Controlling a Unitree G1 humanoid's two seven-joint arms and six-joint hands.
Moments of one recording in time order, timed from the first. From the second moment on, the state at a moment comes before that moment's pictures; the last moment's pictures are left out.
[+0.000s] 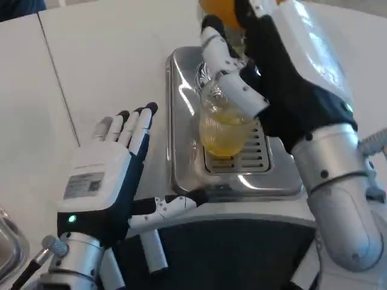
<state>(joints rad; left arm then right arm) -0.12 0.36 -0.17 -0.15 0.89 0.00 0.17 -0.52 0.10 0.34 -0.69 -1.12 0.58 0.43</state>
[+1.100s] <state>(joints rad) -0.21 0.37 -0.23 -0.08 0.84 -0.01 0.16 -0.05 -0.03 0.21 -0.97 -0.93 0.31 0.23</state>
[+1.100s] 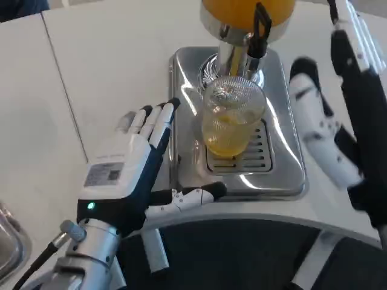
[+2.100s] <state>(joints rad) -0.42 0.26 -0.18 0.25 0.56 -0.19 0.26 0.45 -0.08 -0.11 -1.03 -0.62 -0.14 0.34</state>
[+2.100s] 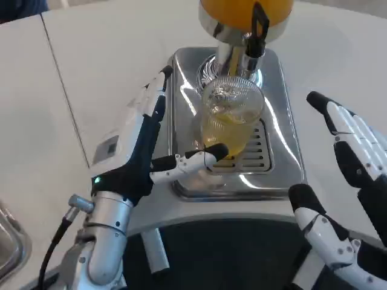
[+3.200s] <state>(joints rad) -0.54 0.17 -0.23 0.47 0.57 -0.27 0.38 0.54 0.06 -0.10 -1.03 -0.60 -0.21 0.46</state>
